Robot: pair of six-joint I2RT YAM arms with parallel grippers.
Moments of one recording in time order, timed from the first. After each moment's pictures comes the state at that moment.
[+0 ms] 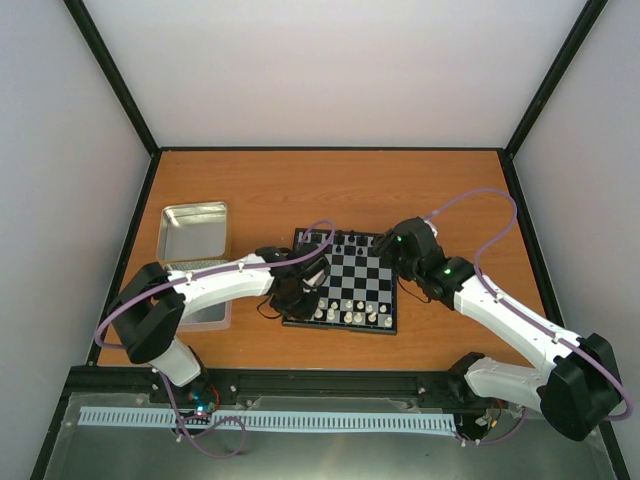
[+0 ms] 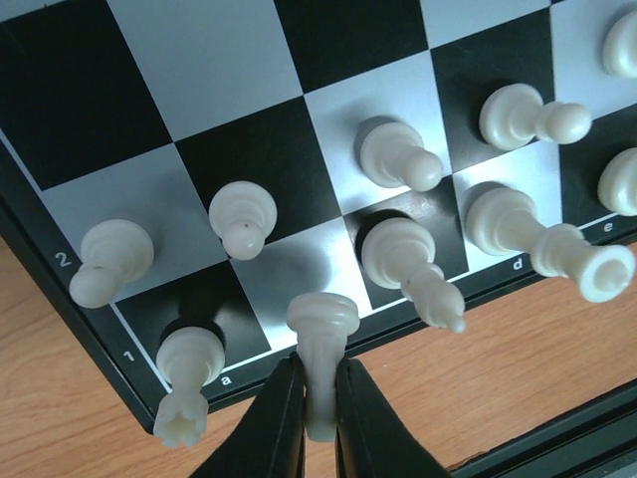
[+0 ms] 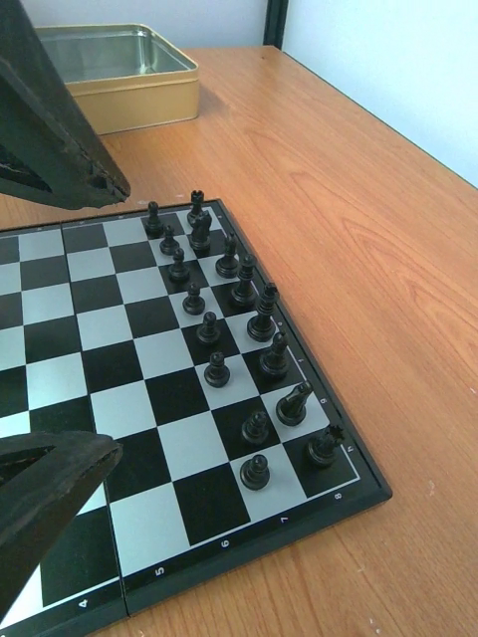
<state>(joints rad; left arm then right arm) -0.91 1.58 1.01 -0.83 0.15 -0.53 0.60 1.12 0.77 -0.36 0.15 1.13</state>
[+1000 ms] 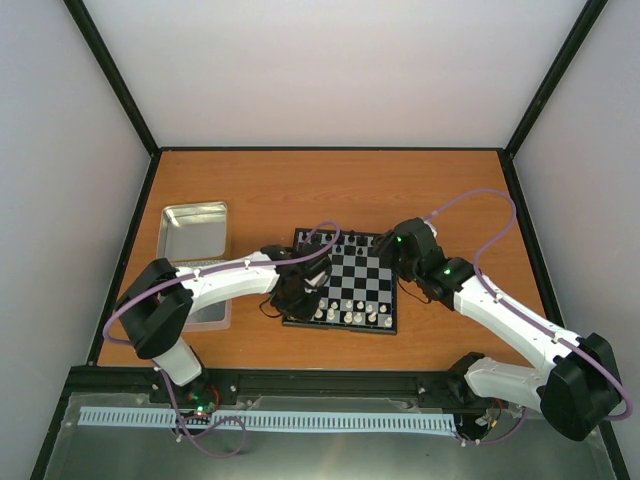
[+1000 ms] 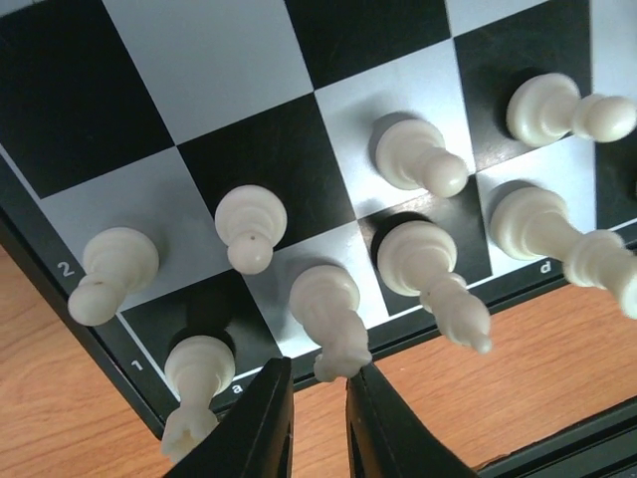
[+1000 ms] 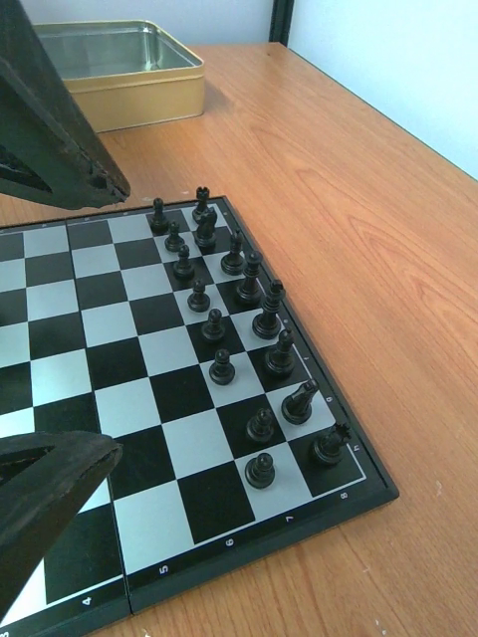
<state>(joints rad) -0.91 1.63 1.03 -0.86 0.13 -0.50 0.60 1.12 0.76 -0.36 0.14 1.12</state>
